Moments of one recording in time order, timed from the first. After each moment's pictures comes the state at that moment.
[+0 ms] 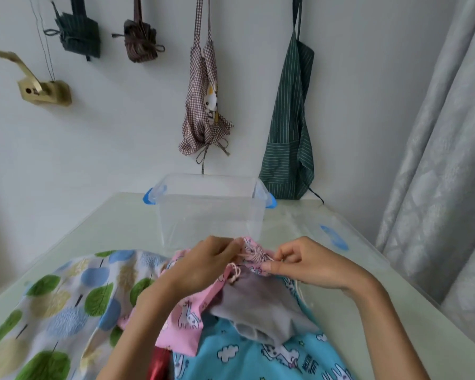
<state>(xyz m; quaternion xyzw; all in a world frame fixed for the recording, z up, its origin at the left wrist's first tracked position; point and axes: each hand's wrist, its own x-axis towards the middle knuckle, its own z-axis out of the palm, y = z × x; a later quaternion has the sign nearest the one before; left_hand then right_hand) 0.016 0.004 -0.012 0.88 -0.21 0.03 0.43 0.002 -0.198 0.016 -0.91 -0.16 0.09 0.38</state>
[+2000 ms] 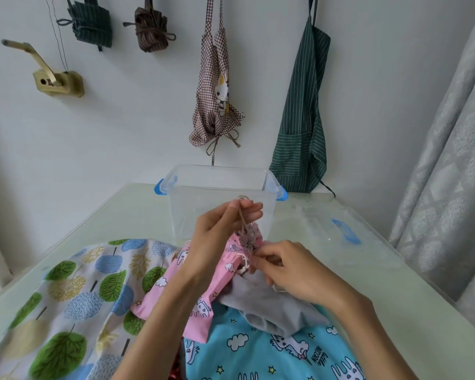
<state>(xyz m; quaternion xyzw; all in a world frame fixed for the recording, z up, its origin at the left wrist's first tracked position) 0.012 -0.013 -0.007 0.58 -0.14 0.09 0.80 -0.003 -0.160 -0.010 -0.92 -0.18 0.02 0.36</state>
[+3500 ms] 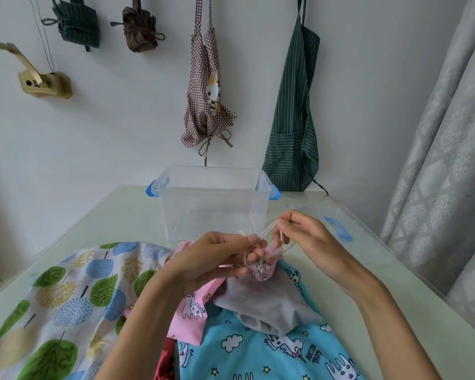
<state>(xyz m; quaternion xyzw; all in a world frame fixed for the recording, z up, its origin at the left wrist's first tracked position) 0.008 0.000 -0.007 0.65 -0.13 -0.22 0.72 0.003 -0.190 0.011 -0.83 -0.20 -0.04 0.52</state>
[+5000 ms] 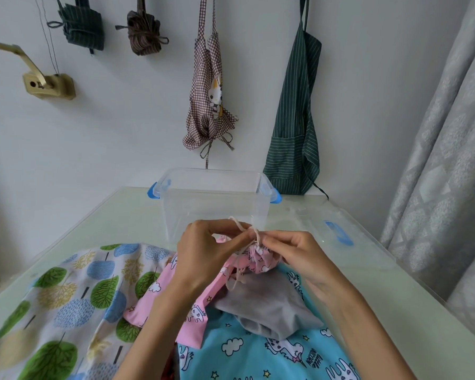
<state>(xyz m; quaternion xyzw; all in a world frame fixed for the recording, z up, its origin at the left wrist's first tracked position) 0.007 -0.004 -0.017 0.81 -0.14 0.23 0.53 0.002 -0.167 -0.002 -0.77 -0.11 0.00 0.63</state>
